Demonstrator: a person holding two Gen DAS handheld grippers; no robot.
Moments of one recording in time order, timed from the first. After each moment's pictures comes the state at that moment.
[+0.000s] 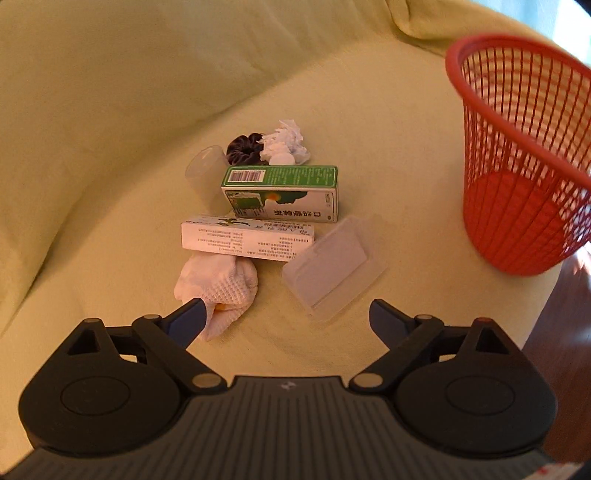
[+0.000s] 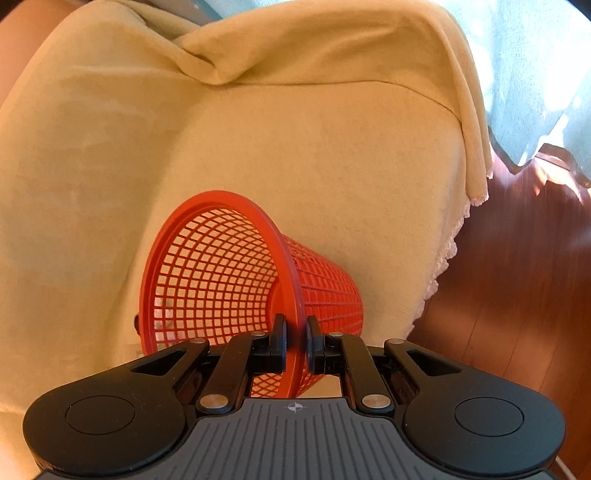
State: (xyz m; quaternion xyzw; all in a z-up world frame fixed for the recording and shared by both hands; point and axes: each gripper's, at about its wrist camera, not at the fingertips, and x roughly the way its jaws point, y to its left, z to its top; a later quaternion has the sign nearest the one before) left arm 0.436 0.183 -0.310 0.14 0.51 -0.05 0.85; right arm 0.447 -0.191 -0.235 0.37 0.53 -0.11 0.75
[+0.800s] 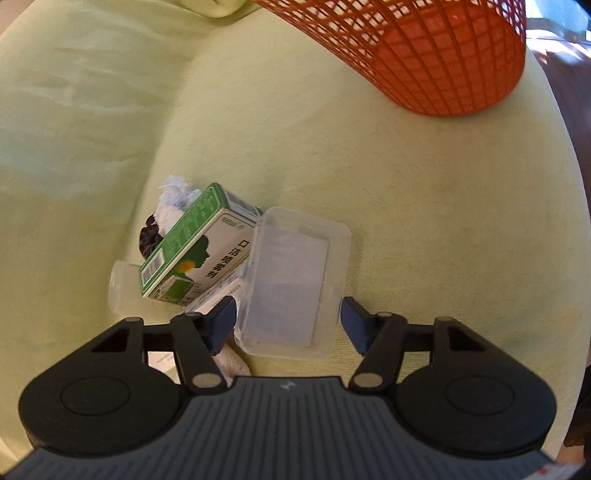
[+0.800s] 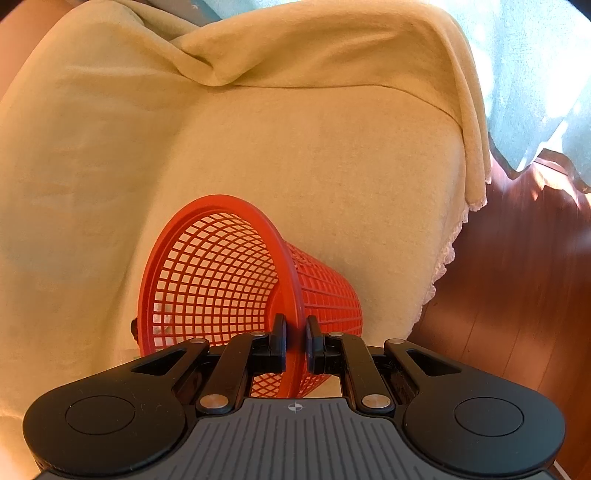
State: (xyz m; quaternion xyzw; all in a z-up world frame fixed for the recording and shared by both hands) left arm 0.433 0.132 -0.390 0.44 0.40 -0.21 0.77; right arm 0.453 -0.189 -0.231 0.36 0.53 -0.12 0.76
